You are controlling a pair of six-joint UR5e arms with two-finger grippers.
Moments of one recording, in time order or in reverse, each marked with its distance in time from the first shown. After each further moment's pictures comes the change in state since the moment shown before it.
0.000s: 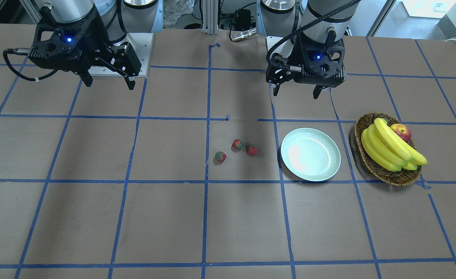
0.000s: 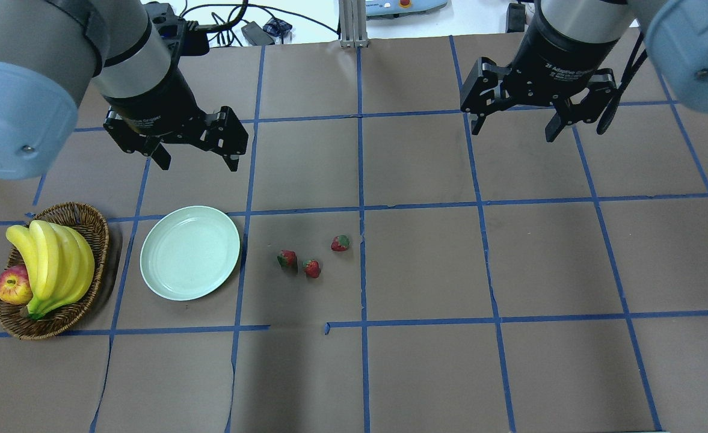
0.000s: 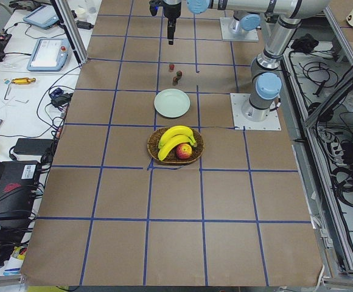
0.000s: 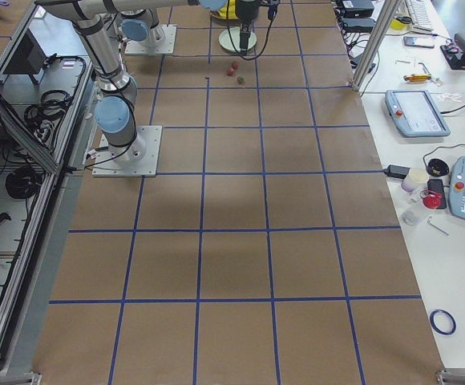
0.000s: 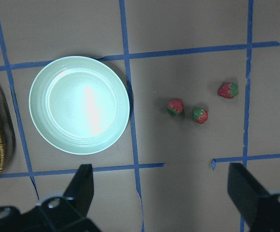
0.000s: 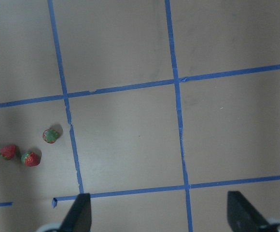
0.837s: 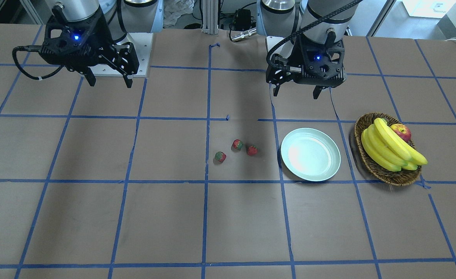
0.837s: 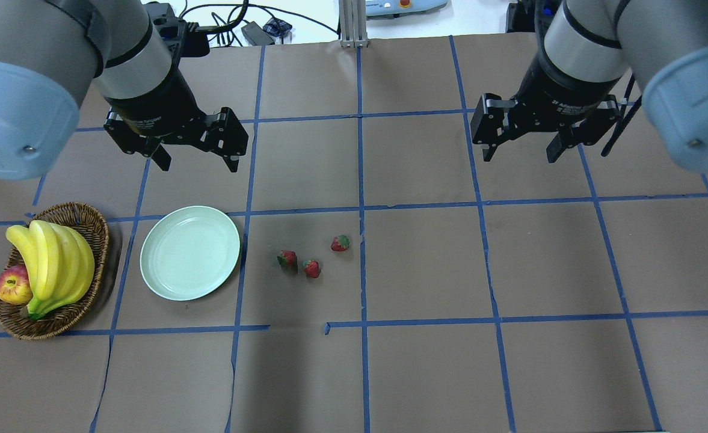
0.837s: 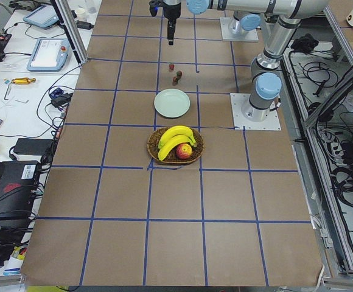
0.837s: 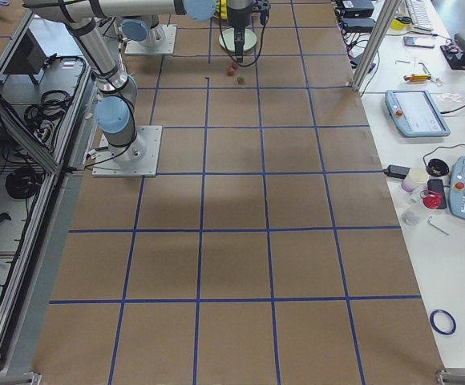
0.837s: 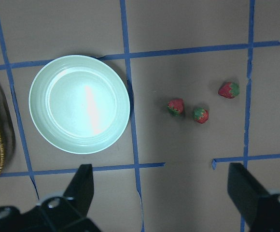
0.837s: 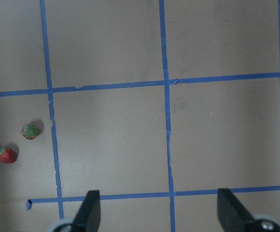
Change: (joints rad) left arm 0.000 -0.001 -0.002 0.000 0.002 -0.002; right arm 0.002 -0.086 0.148 -0.103 -0.029 -0.049
